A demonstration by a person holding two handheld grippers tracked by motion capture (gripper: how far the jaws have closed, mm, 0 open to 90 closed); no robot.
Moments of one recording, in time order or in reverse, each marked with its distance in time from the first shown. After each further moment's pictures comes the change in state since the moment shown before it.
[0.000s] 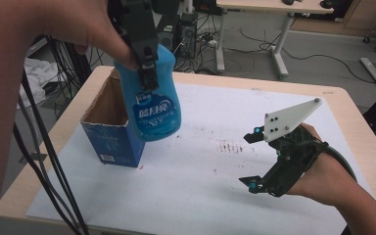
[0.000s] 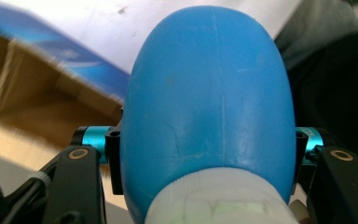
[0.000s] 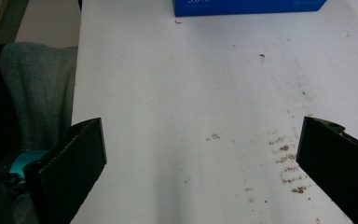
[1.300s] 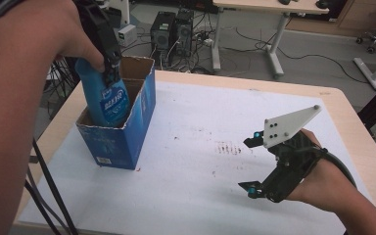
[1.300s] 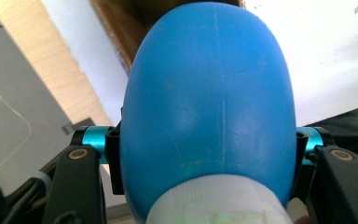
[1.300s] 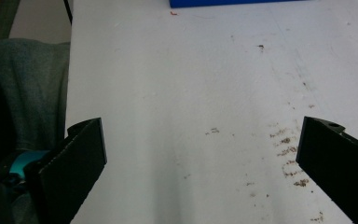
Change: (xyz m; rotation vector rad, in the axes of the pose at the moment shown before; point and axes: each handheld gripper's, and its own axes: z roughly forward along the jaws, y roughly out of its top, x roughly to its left) left arm 0.109 -0.039 0.061 0.087 0.056 -0.569; right arm 0.000 -0.003 0.006 0.022 -0.013 0.024
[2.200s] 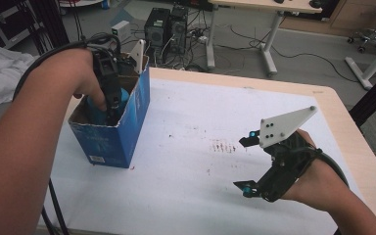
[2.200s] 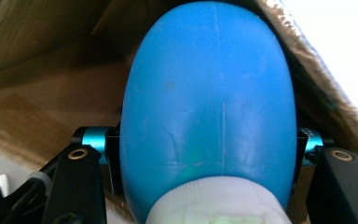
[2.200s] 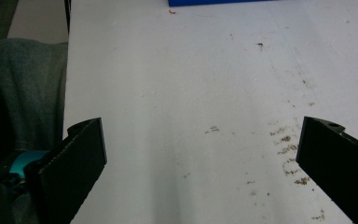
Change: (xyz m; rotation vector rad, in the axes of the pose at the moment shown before) left arm -0.007 0.019 0.089 0.047 0.036 0.423; right arm 0.001 -0.003 0.001 0.000 -0.004 0.008
